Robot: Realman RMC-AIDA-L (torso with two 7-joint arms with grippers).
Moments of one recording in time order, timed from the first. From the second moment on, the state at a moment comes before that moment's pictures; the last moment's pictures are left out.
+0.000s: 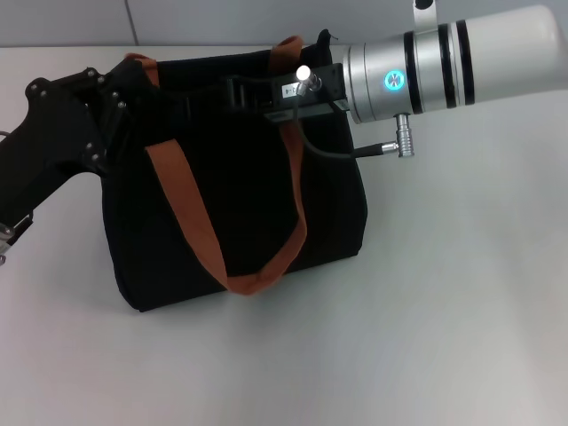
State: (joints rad) left arm -0.43 -2.07 0.52 0.31 1.50 1.77 -0.69; right arm 1.00 2.09 -1.20 -0.42 -1.64 -1.24 2.34
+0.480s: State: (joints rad) left arm -0.43 -2.07 0.52 0.31 1.50 1.78 -0.69; right arm 1.00 2.08 -1.26 -0.49 -1.66 -1.23 2.33
